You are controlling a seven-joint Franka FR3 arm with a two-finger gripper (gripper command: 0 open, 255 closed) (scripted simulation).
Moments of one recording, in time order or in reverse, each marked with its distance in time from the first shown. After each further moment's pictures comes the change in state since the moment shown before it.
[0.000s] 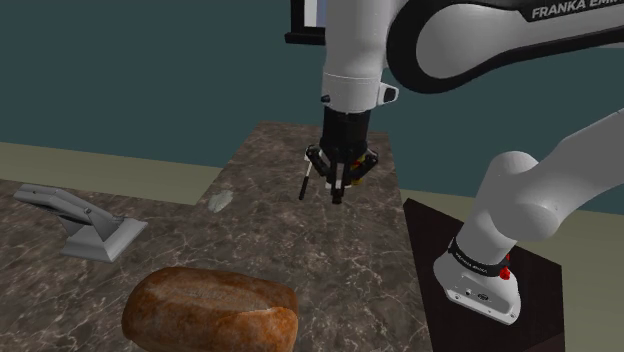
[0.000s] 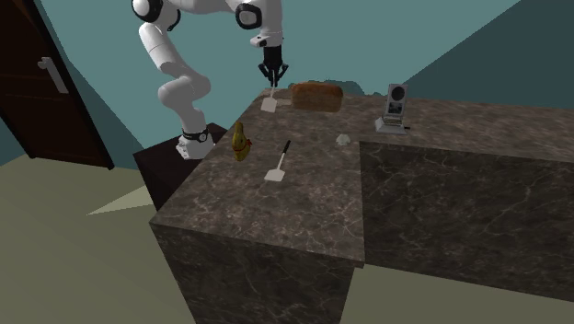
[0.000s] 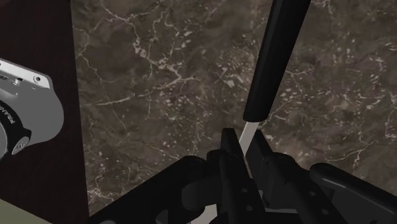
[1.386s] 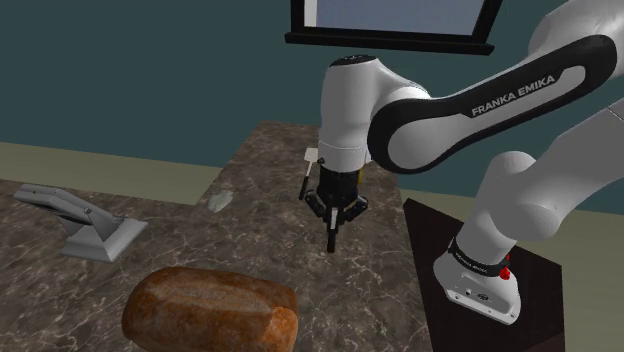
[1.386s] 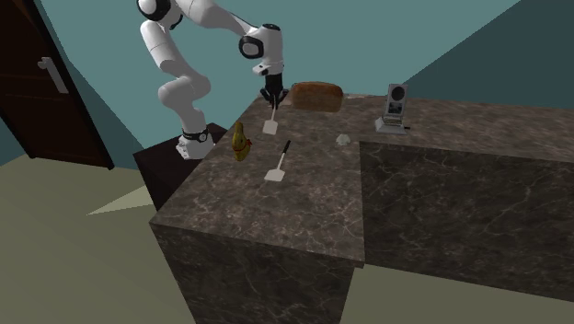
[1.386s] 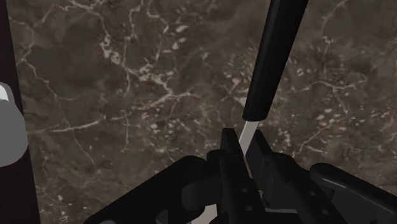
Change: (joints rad) arm 0.009 0.080 0.071 -0.221 0.041 0.301 -0.017
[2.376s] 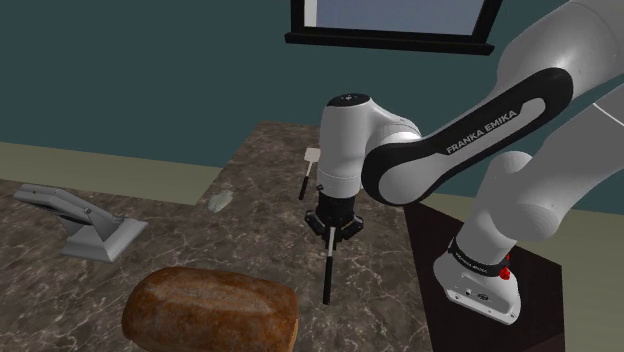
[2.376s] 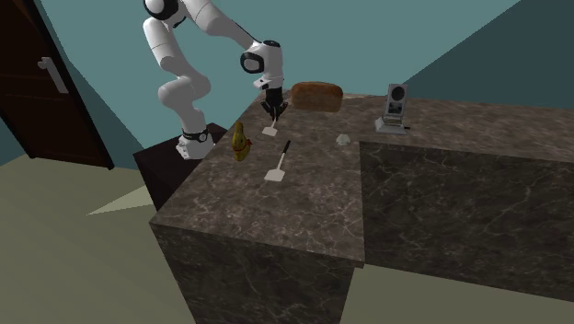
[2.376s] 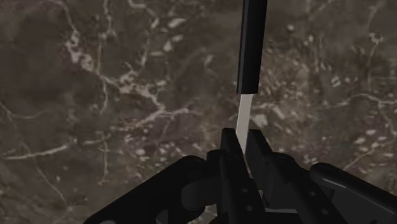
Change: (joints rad) arm -0.006 0.100 0.047 -0.087 0.011 0.186 -0.001
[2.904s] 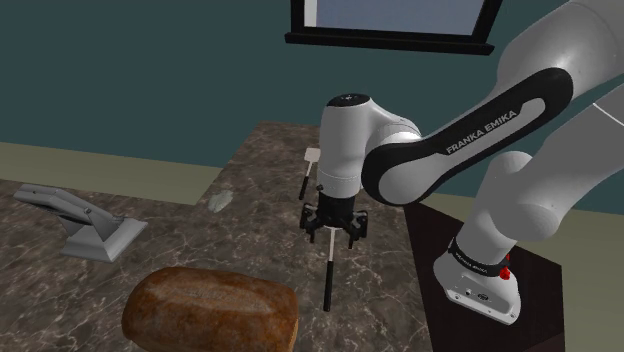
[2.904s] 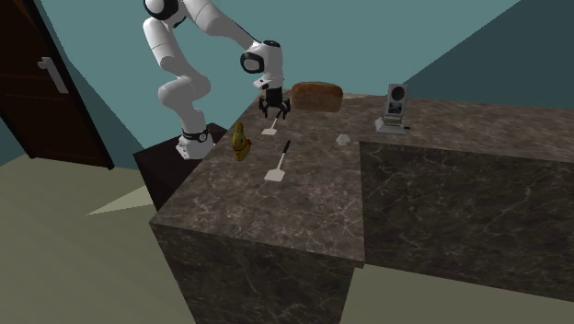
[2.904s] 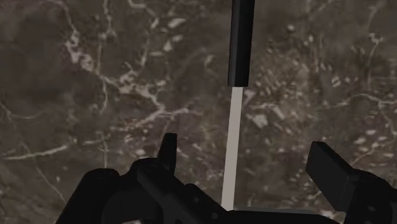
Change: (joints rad) arm 0.000 0.000 0.000 0.000 0.000 0.001 0.000
